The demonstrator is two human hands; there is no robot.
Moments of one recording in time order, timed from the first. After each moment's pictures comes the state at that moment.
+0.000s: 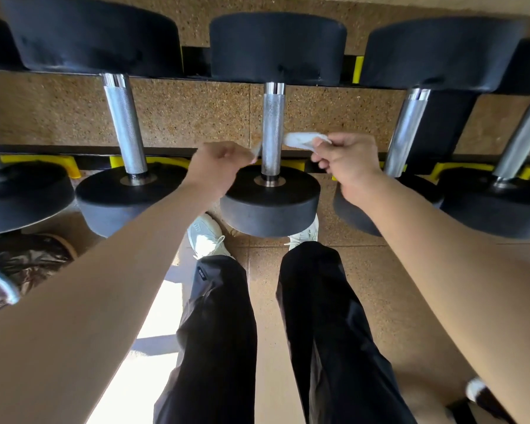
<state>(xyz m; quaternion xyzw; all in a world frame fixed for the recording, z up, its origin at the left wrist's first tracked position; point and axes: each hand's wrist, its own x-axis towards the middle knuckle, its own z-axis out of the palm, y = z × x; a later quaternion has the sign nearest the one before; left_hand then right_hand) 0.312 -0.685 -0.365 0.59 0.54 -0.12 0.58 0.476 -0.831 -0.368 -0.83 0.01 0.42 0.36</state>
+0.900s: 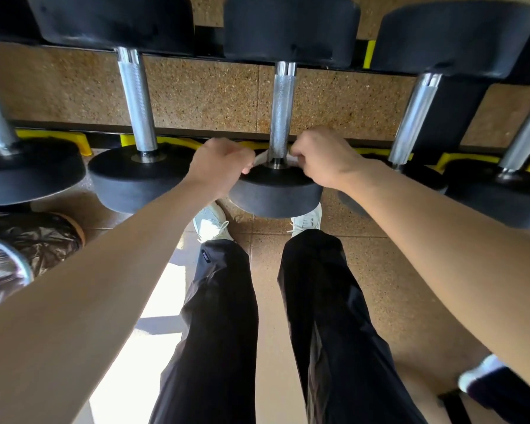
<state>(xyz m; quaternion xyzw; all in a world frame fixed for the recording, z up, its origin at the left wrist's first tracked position) 0.292 -0.693 -0.346 0.65 0.51 -0.18 0.54 0.456 -0.806 -0.357 -0.75 -0.54 0.39 -0.05</state>
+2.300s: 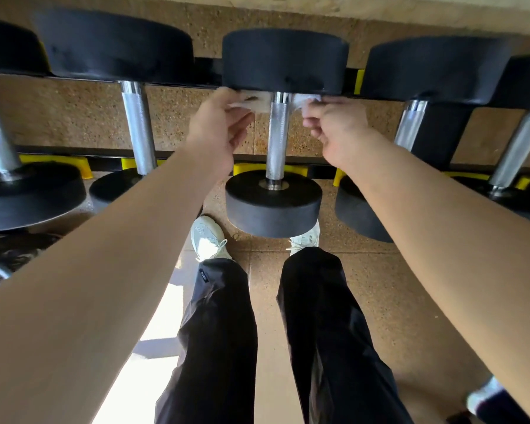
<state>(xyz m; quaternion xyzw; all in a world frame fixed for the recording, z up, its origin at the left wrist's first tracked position) 0.353 -0.651 -0.332 0.28 0.64 0.06 0.72 0.491 -0.749 -0.346 -0.80 0.15 0.44 0.39</state>
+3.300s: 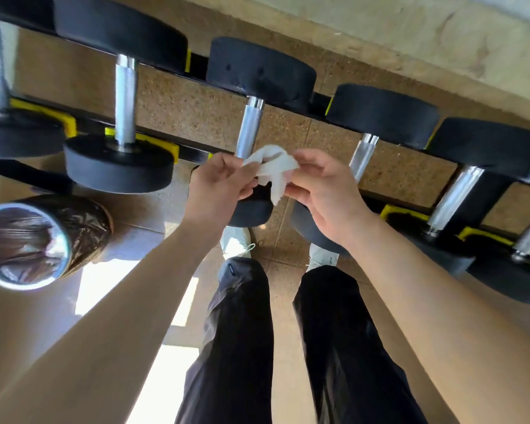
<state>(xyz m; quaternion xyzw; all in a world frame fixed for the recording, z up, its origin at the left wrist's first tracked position) 0.184 -0.635 -0.272 0.39 0.62 0.13 0.67 0.338 -0.712 -0.269 -0.66 -0.03 0.59 0.46</state>
